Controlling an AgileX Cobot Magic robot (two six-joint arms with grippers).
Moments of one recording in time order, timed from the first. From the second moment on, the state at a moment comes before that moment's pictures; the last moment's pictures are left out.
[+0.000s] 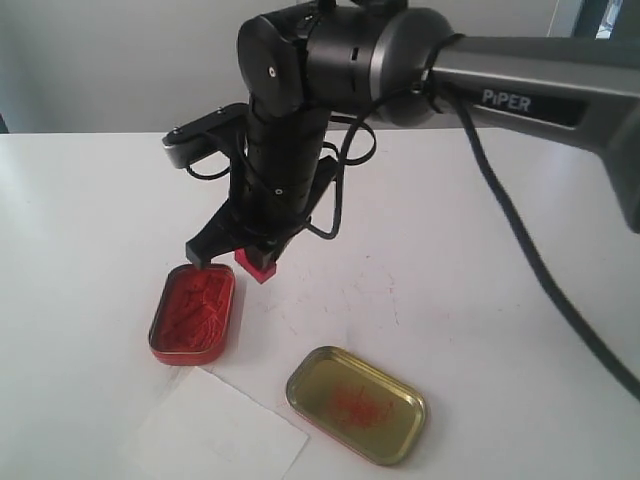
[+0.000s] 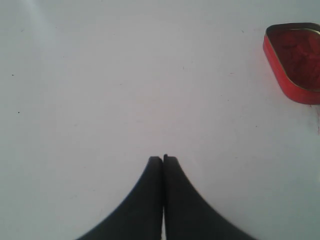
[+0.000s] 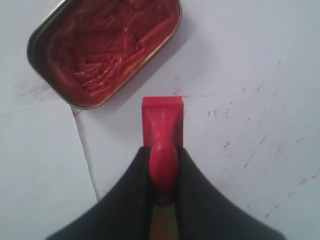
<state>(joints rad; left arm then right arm) -0.03 0.00 0.02 -0.07 0.52 0.10 0.76 2.03 -1.78 0.03 1.09 -0.09</state>
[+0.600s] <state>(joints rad) -0.03 0.00 0.02 -0.07 0.52 0.10 0.79 2.28 -2.16 0.10 1.22 -0.19</state>
